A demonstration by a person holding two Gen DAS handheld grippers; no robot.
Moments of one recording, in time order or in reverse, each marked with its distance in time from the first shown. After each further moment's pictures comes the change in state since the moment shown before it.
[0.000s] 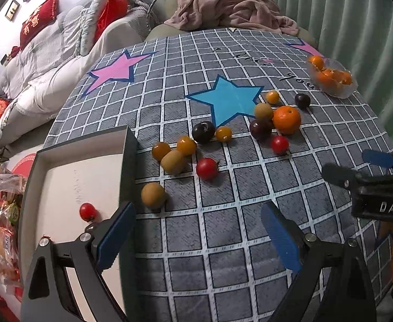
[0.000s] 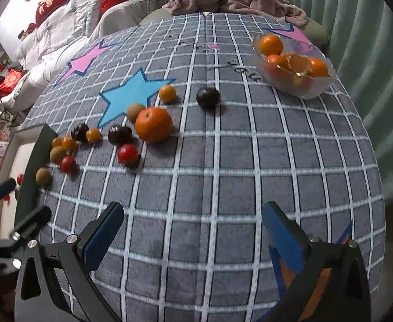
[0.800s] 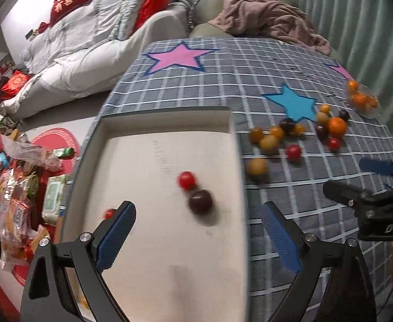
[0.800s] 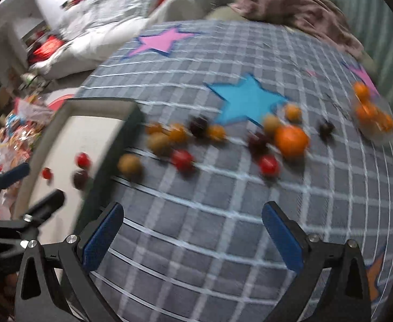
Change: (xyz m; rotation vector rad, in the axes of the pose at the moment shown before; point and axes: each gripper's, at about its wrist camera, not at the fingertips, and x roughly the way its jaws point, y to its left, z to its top) left arm -0.033 0.106 -0.037 -0.127 -0.010 0.041; right arm -0.006 0.110 -0.015 -0.167 0.044 0.103
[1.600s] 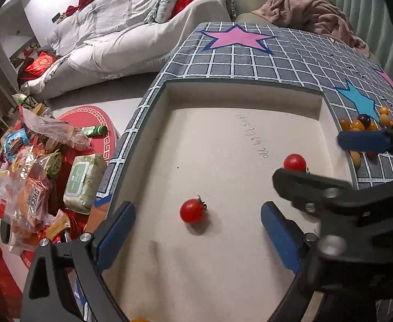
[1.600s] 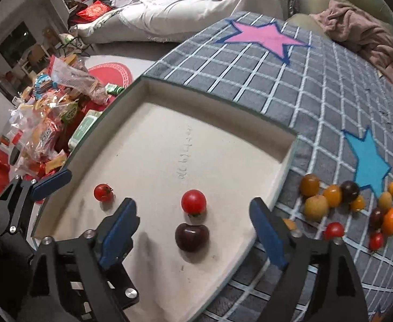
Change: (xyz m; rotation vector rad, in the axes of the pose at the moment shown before) left arm 0.039 0.091 -0.020 -0.098 0.037 0.146; right arm 0.052 0.168 0.050 -0.267 0.041 0.146
